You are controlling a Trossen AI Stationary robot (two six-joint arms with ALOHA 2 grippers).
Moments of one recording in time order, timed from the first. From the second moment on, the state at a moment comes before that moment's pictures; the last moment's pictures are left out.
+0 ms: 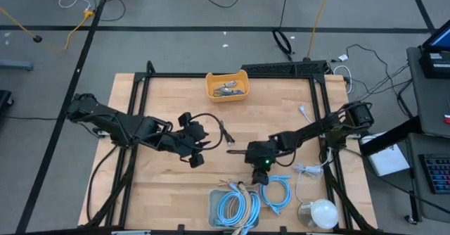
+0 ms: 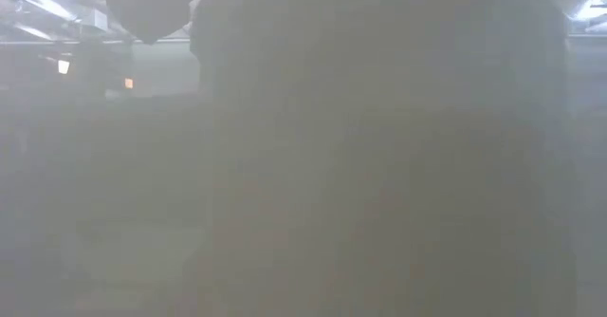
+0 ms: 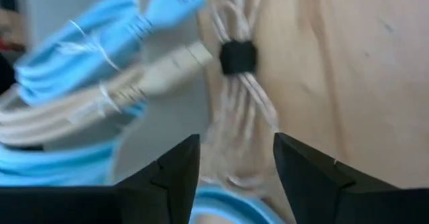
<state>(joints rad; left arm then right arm) -0.34 1.43 1.35 -0.75 -0.50 -0.43 0.21 1.69 0.82 -0.04 -0.52 0.68</state>
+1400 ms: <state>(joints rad) -0.35 1.43 1.35 -0.81 -0.50 -0.47 0.14 1.69 0.94 -0.30 -0.55 0.63</state>
